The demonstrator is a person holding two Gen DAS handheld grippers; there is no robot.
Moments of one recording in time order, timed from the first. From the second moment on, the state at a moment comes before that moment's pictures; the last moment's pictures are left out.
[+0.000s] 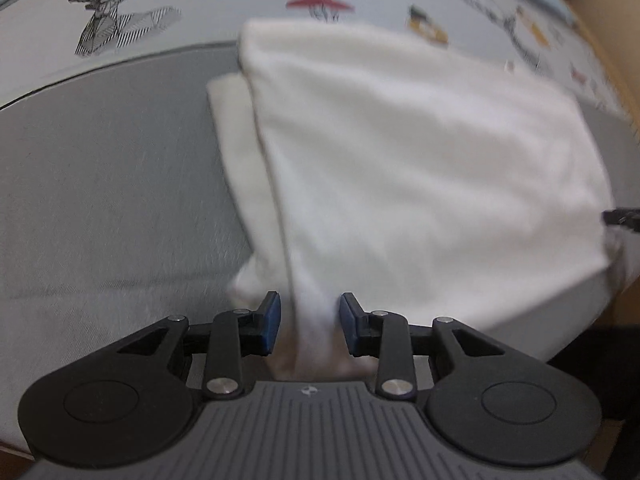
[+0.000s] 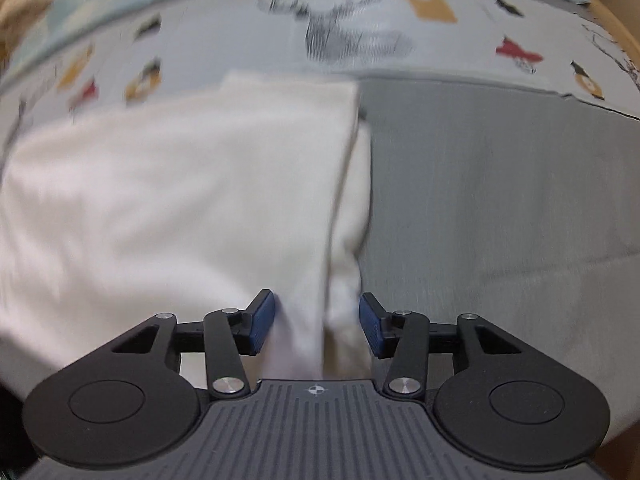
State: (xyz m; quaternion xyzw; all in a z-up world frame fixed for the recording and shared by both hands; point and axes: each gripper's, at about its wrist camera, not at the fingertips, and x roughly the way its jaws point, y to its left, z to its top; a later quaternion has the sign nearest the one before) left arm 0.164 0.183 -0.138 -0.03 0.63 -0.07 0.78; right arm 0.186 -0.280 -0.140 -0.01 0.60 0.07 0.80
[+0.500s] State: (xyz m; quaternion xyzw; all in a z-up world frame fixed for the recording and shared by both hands) left arm 0.131 0.182 -0.130 0.00 0.65 -0.08 0.76; right arm 0.151 -0.287 -0.127 0.00 0.62 0.05 0.78
